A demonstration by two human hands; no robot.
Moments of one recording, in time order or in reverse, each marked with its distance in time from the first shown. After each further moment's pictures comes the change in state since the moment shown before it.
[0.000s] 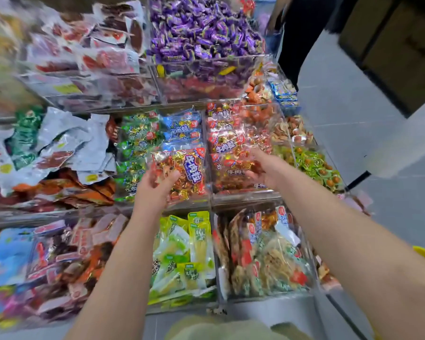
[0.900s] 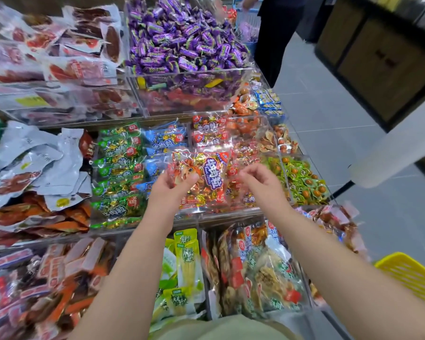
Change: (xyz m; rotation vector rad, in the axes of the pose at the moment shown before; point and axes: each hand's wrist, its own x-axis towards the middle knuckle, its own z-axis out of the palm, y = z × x) left_hand 0.023 0.025 0.057 -0.065 -0.207 -0.096; right_hand -0.022 0.022 -0.006 -0.278 0.055 -0.637
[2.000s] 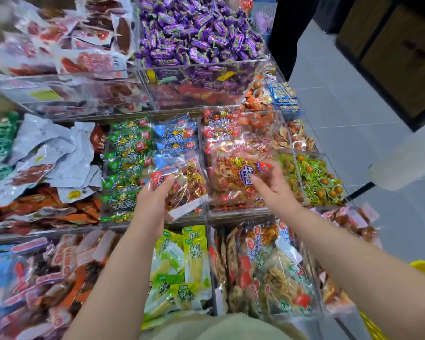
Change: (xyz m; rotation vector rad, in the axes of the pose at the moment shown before) left_hand -0.002 -0.010 -0.032 -0.106 0.167 -0.133; right_hand 0.012 0.026 -0.007 -0.053 -0.171 -0.178
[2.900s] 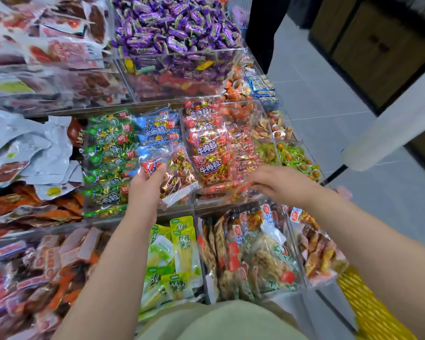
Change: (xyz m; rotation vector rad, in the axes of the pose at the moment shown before) left_hand 0.001 -0.005 0.011 0.094 0.015 0.046; right_hand -0.026 -0.029 -0.058 -0.967 -0.422 -0.357
